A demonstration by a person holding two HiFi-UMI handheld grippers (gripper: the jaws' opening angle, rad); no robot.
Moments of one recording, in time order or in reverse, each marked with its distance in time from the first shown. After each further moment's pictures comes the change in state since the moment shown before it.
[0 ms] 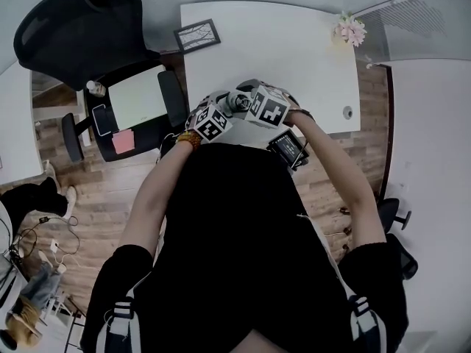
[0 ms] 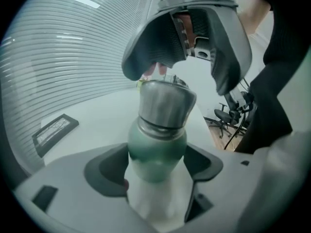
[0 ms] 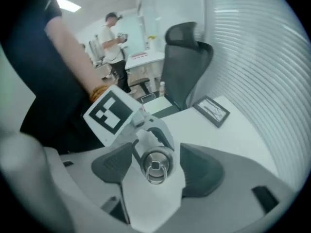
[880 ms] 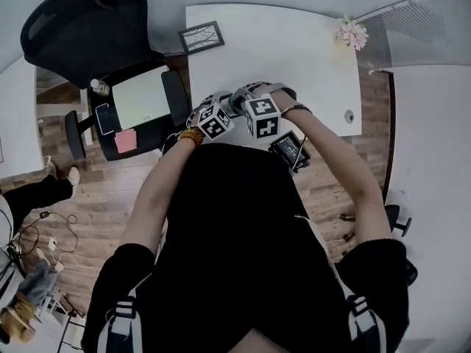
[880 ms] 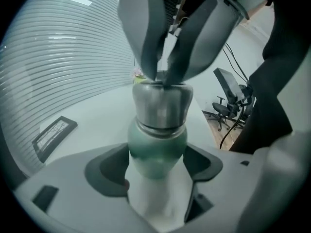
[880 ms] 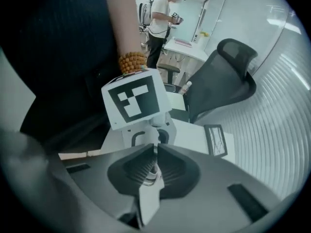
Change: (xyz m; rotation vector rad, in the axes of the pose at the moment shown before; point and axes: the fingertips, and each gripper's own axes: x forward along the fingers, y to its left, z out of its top) left arm 0.000 0.001 -0.004 0.047 0.062 -0.011; right arm 0.007 0.015 0.006 -0.554 0.162 -0.038
